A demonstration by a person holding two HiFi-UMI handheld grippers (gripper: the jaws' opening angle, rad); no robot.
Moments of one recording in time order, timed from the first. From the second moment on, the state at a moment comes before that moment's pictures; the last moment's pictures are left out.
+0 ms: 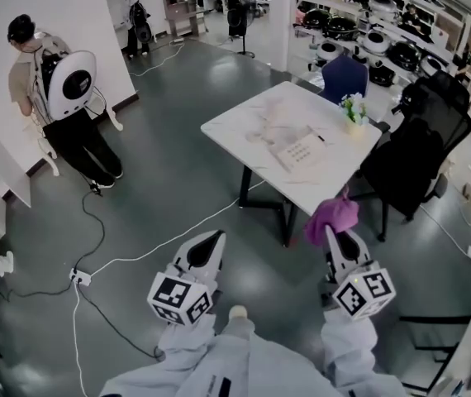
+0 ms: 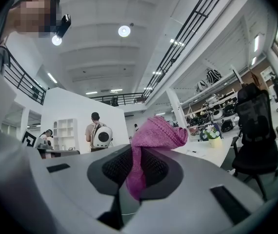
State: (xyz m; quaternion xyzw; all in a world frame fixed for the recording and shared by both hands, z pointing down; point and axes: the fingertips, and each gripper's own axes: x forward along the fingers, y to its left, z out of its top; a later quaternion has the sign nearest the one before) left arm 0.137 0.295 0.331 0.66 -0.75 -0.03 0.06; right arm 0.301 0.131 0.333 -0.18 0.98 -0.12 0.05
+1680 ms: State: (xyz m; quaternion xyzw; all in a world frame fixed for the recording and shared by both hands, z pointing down) left arm -0.099 0.006 0.377 0.74 -0.67 -0.03 0.11; right arm 0.077 -0.124 0.397 -0.27 0.95 -0.17 0.00
